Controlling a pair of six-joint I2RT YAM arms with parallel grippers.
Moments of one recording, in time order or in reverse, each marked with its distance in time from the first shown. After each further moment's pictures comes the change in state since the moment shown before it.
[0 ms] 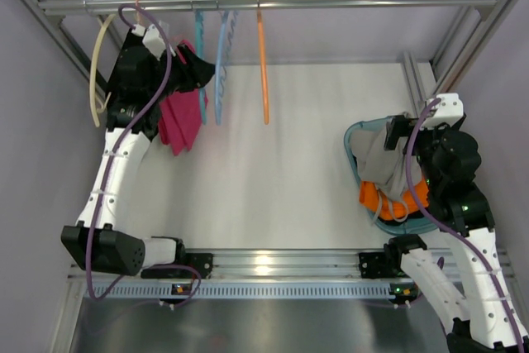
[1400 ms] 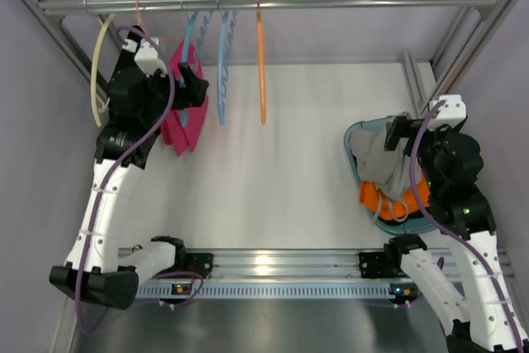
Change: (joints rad) left arm -0.069 -0.187 -0.069 -0.124 -0.255 0.239; right arm 0.000 -0.018 -0.001 0.000 -0.012 0.020
